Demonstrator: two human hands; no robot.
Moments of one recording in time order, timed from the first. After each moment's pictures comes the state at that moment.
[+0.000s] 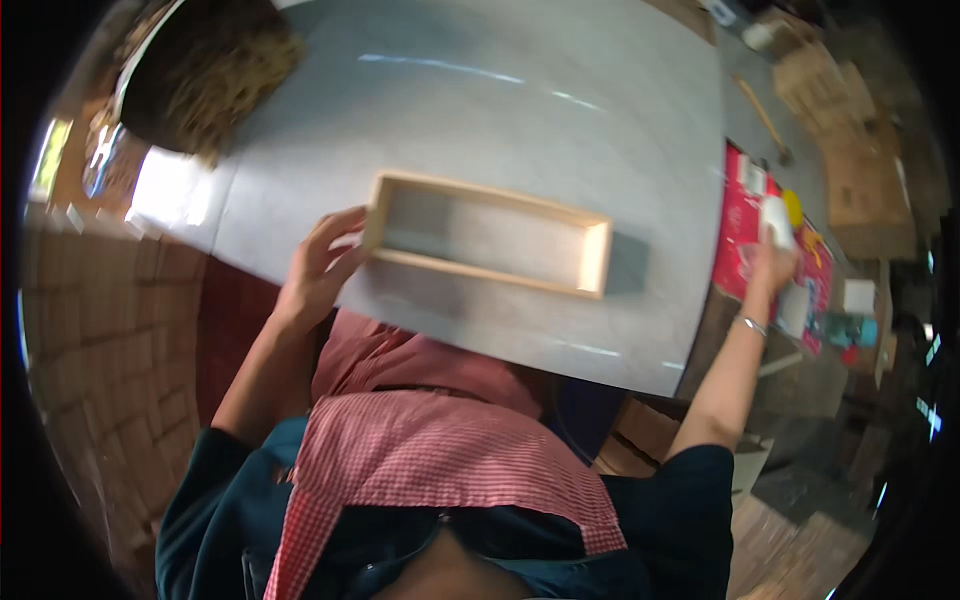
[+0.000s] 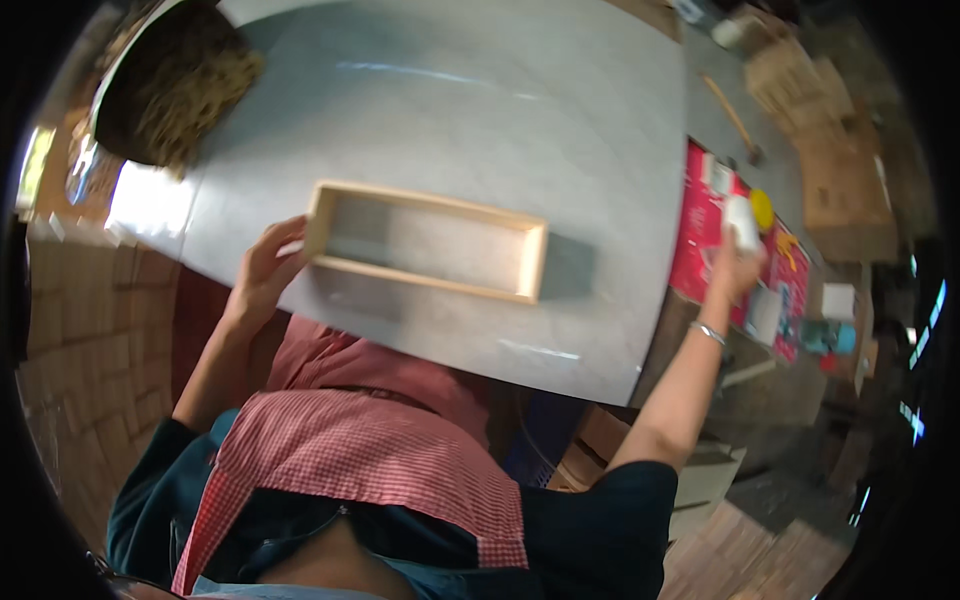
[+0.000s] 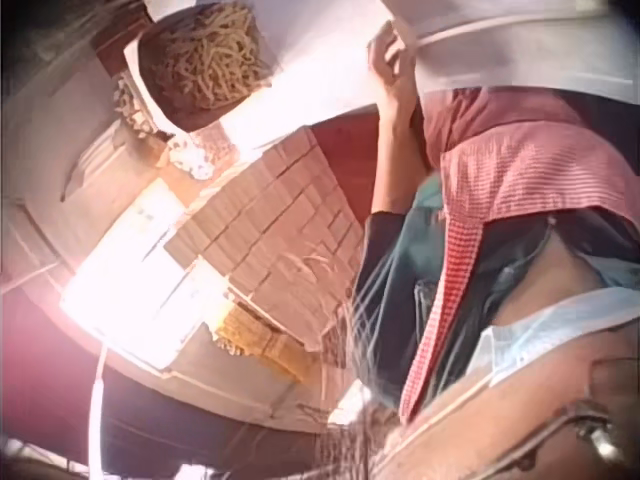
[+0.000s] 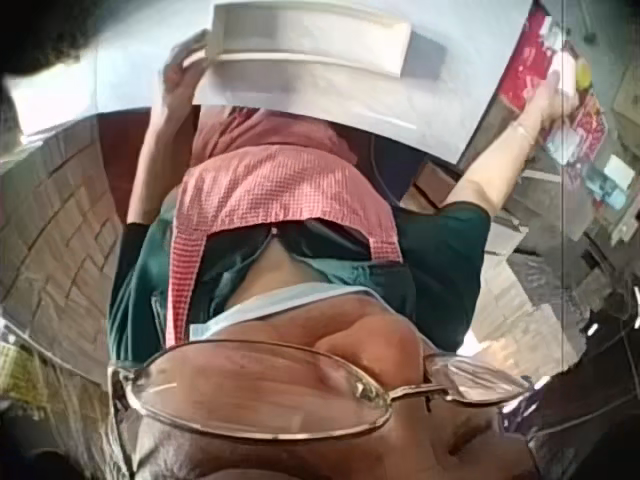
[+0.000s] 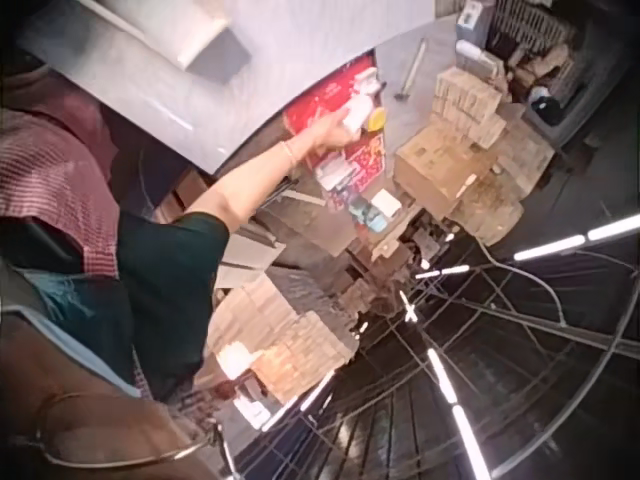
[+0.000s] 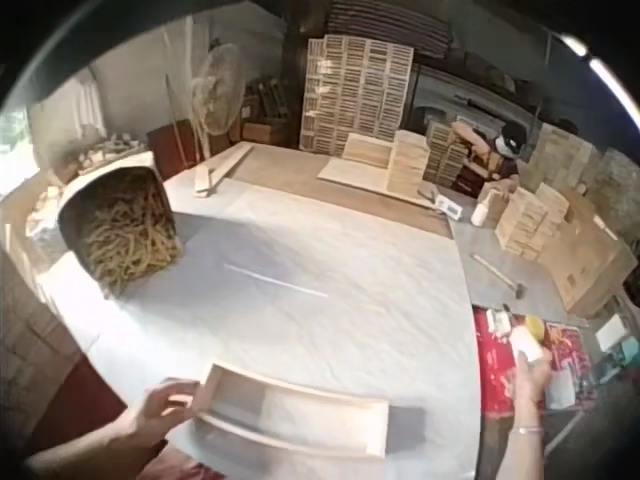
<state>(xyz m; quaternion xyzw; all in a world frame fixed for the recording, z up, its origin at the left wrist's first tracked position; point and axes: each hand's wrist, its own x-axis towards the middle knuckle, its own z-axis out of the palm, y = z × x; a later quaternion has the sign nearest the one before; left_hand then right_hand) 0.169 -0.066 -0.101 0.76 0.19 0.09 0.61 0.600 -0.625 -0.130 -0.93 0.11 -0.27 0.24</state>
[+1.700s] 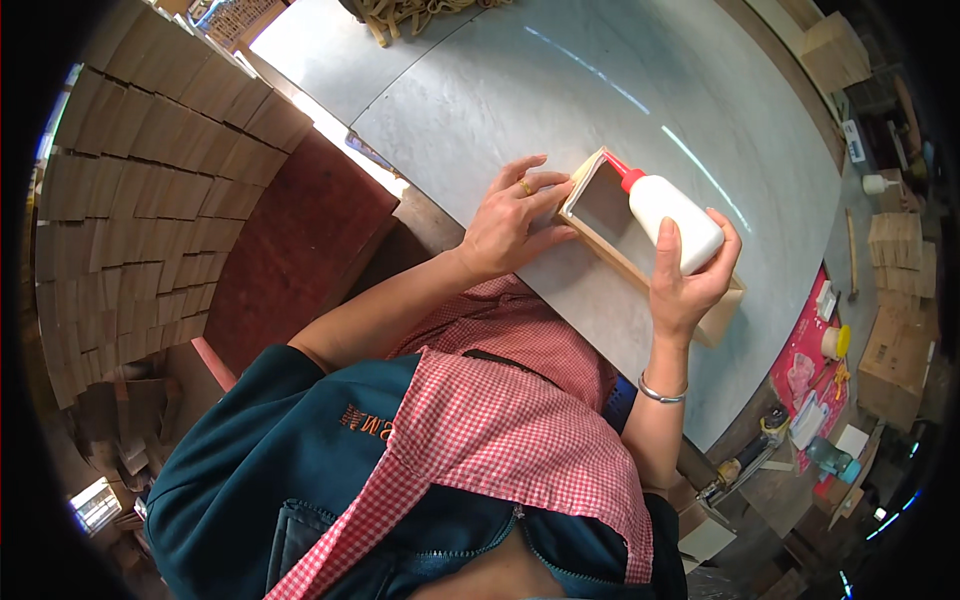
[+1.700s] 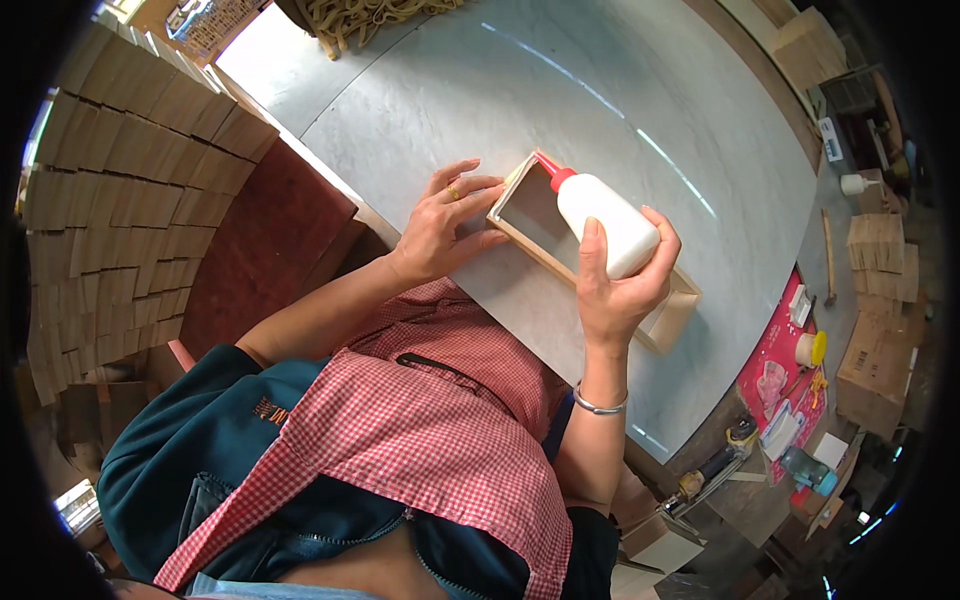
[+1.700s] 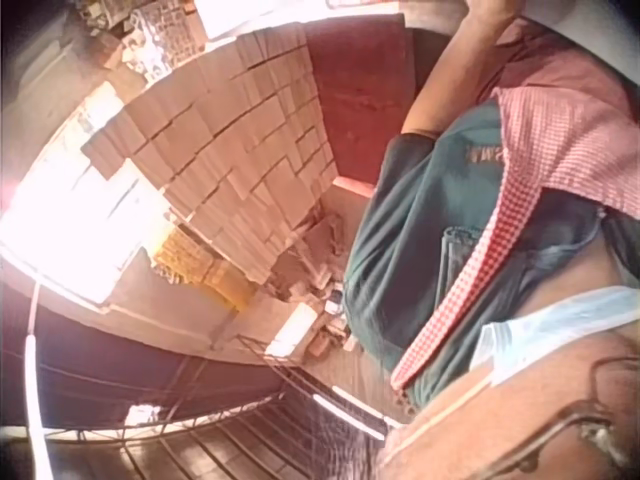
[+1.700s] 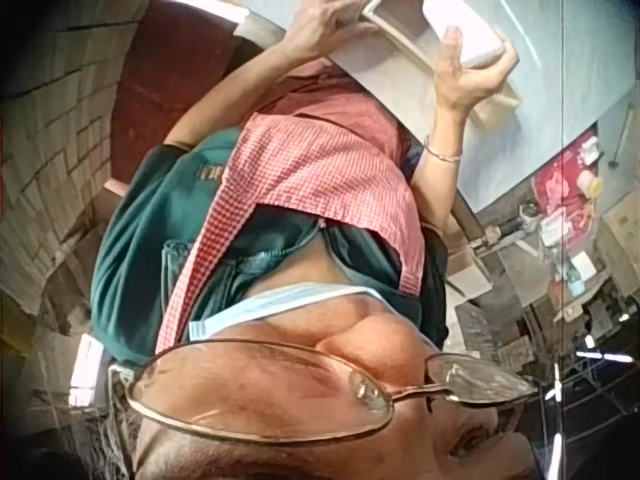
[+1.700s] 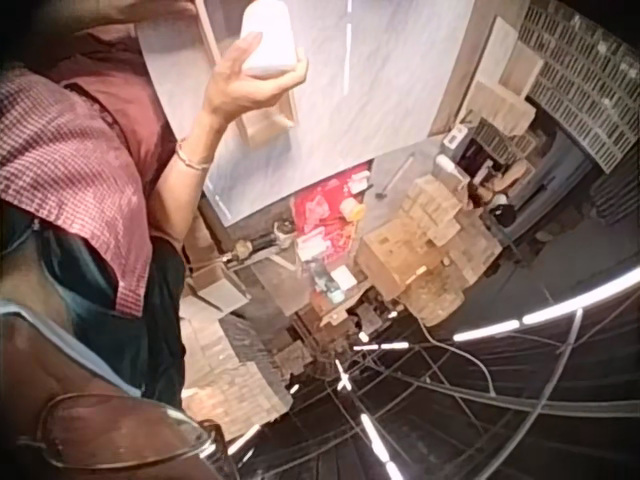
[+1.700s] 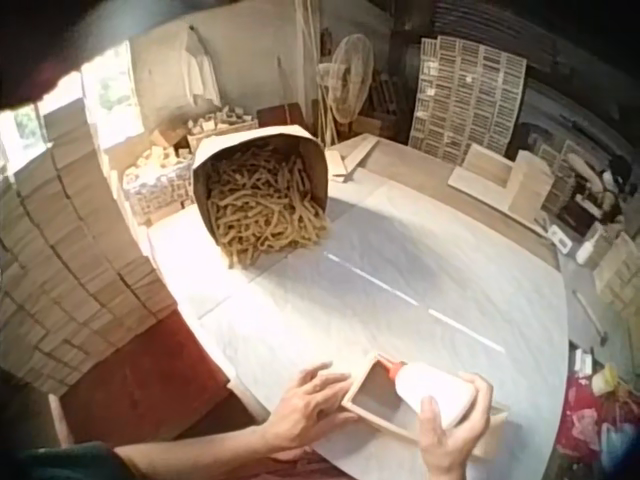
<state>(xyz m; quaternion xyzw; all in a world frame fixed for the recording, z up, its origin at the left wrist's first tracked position) 0.164 -0.080 -0.158 0.89 0.13 0.32 0.30 0.315 -0.251 -0.082 -0.77 -0.35 -0.09 0.52</state>
